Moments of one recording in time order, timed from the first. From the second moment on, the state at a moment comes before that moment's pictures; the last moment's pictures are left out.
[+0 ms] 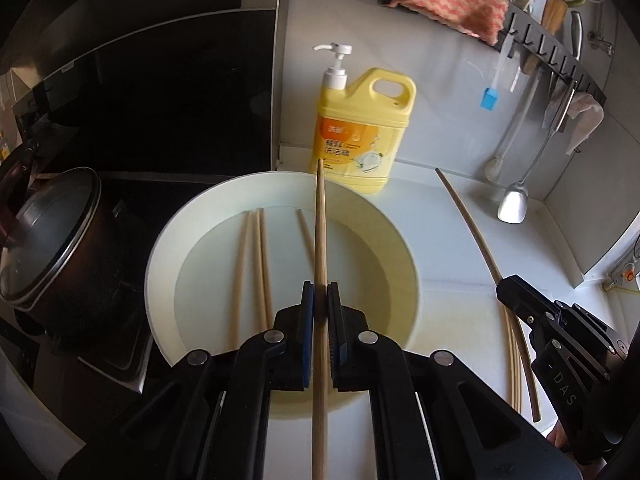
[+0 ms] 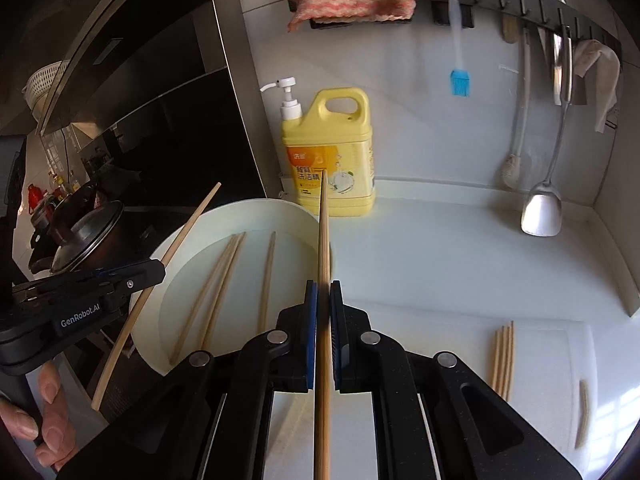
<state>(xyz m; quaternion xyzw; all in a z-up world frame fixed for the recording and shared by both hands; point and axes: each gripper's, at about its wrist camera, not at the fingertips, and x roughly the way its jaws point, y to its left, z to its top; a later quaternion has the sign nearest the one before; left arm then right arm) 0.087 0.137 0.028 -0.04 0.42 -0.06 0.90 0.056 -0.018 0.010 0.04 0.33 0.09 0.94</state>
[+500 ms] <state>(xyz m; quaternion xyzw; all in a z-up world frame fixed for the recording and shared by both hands) 0.161 0.205 -0.031 -0.05 0.48 -0.08 0.87 0.150 0.076 -0.035 0.05 0.41 0.10 0.91</state>
